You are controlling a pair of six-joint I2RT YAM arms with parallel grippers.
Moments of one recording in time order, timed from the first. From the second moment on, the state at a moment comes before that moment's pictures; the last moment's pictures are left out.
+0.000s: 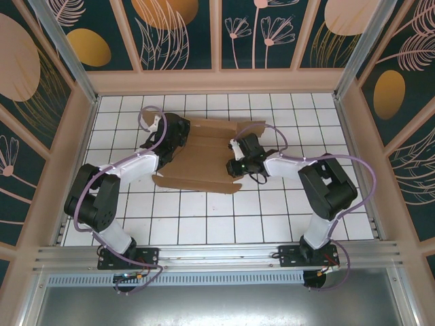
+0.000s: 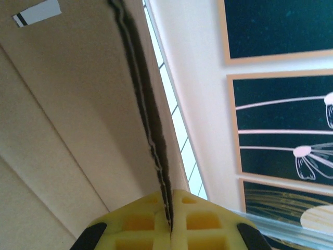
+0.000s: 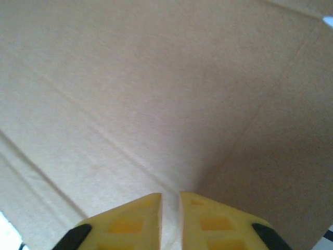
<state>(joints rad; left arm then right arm) -0.45 1.66 1.00 0.21 -0.18 -1.52 0.61 1.74 0.95 -0.15 -0.24 0.25</state>
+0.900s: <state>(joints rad) -0.45 1.71 1.05 0.23 -0.27 -1.58 0.91 1.96 1.11 -0.08 -0.13 0.31</state>
